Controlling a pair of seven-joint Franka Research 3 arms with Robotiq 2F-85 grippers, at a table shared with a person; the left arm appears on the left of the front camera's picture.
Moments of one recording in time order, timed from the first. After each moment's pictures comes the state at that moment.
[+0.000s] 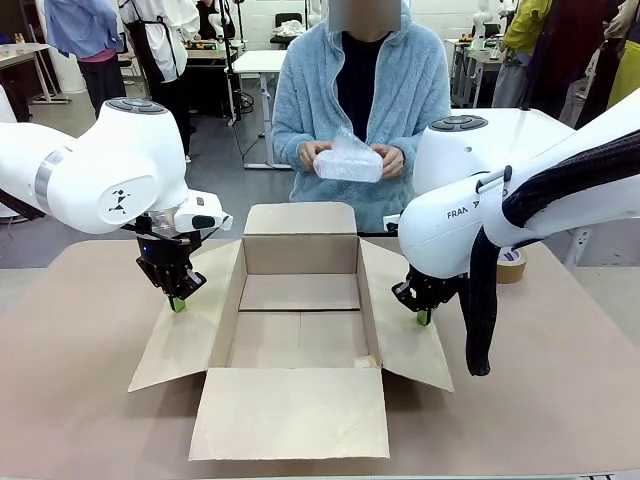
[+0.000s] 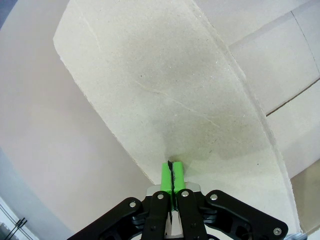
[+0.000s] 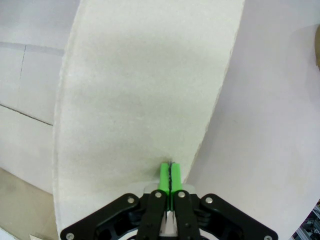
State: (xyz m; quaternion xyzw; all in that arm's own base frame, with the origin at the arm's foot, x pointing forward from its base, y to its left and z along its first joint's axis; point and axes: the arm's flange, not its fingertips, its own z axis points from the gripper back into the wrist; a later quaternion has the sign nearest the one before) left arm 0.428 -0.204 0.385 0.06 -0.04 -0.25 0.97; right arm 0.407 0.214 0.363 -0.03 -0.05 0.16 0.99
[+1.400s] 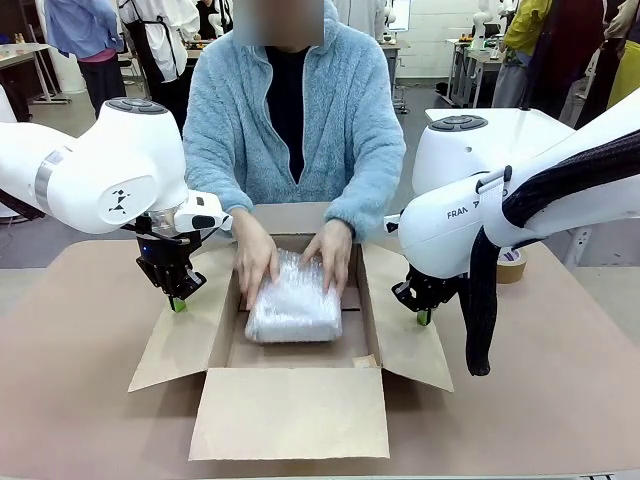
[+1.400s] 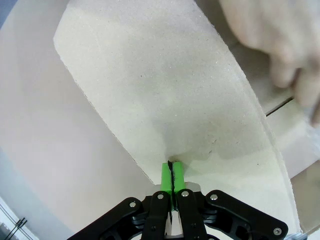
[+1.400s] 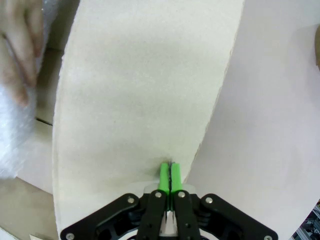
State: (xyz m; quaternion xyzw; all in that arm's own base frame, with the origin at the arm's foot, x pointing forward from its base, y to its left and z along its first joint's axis) left arm 0.428 -0.204 0.385 0.06 -0.04 -0.25 0.97; right arm 0.407 0.214 0.363 -0.03 -0.05 0.16 0.99
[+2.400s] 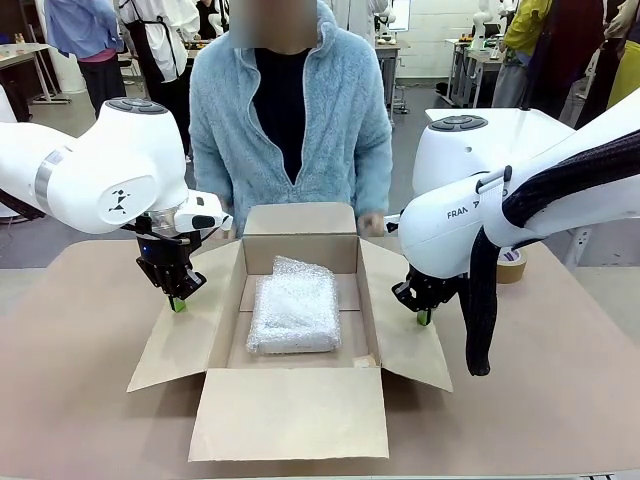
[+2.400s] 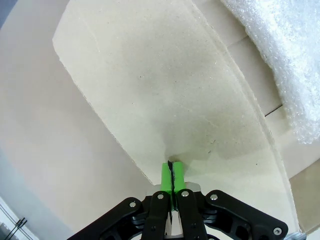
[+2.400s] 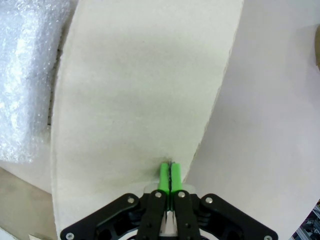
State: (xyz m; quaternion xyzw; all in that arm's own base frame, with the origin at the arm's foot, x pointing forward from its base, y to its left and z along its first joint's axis) left arm 0.428 -0.204 0.385 0.06 -0.04 -0.25 0.97; right arm 0.407 0.214 0.363 -0.03 -0.05 0.16 0.99
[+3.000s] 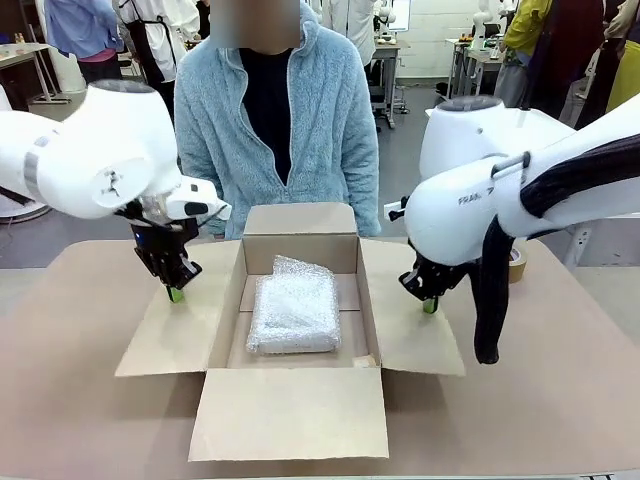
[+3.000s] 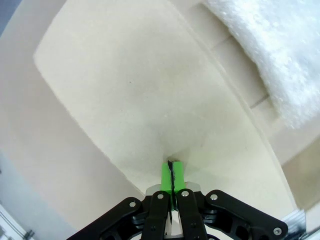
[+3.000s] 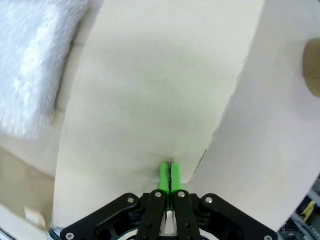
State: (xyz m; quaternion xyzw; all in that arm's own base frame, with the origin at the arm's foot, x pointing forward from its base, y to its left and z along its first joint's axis) left arm 0.427 -0.197 0.419 0.04 -0.04 -0.29 0.95; right arm 0.396 0.206 0.404 -0.04 -0.06 0.22 0.97
